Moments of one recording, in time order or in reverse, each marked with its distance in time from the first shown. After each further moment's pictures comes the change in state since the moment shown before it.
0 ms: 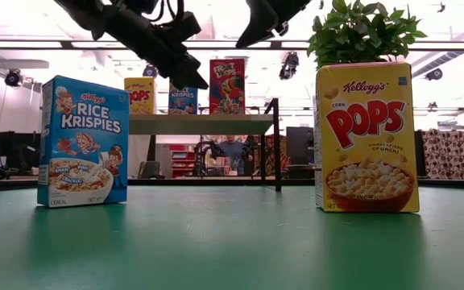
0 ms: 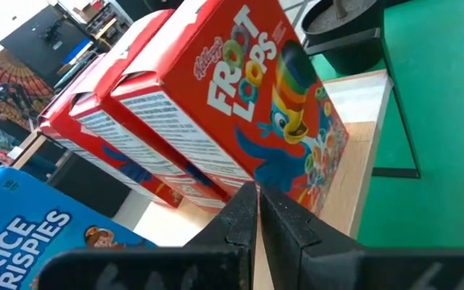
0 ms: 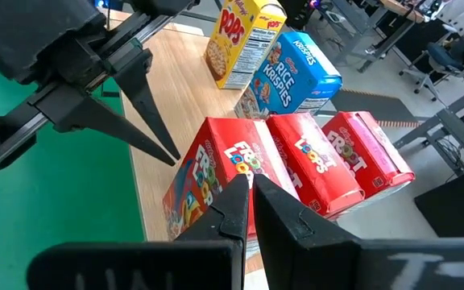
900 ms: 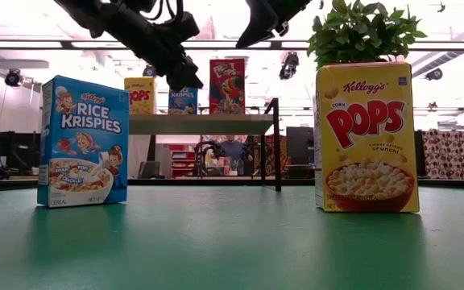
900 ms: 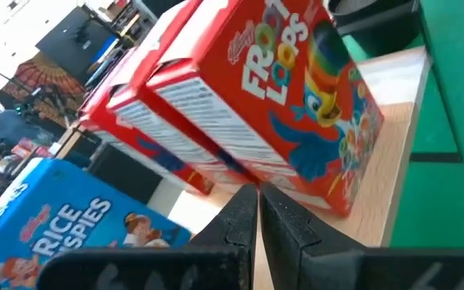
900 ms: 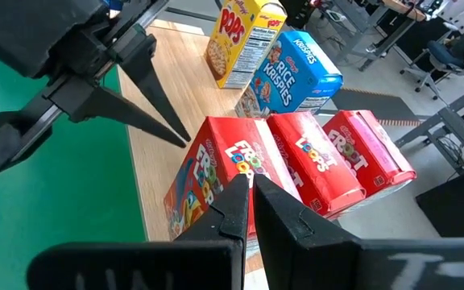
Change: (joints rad) left arm -0.002 -0.009 0.000 -0.012 -0.088 0.056; right arm 0.000 0.000 0.000 -0.003 0.000 0.006
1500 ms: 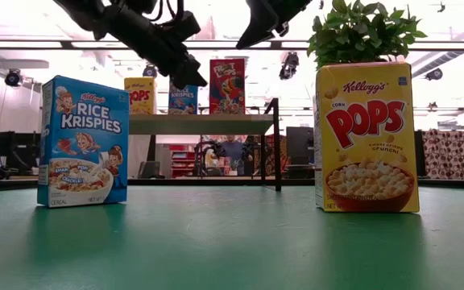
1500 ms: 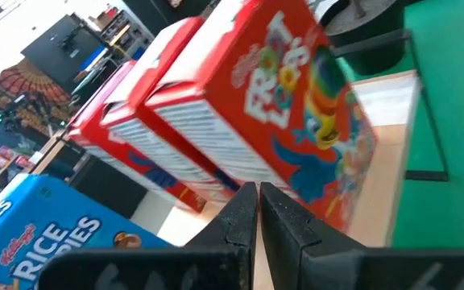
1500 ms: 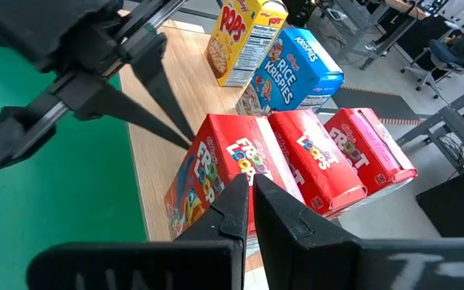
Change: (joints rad) left arm 0.030 0.001 0.000 0.040 0.078 0.004; right arm 0.000 0.000 -0.001 -0.004 0.000 0.001
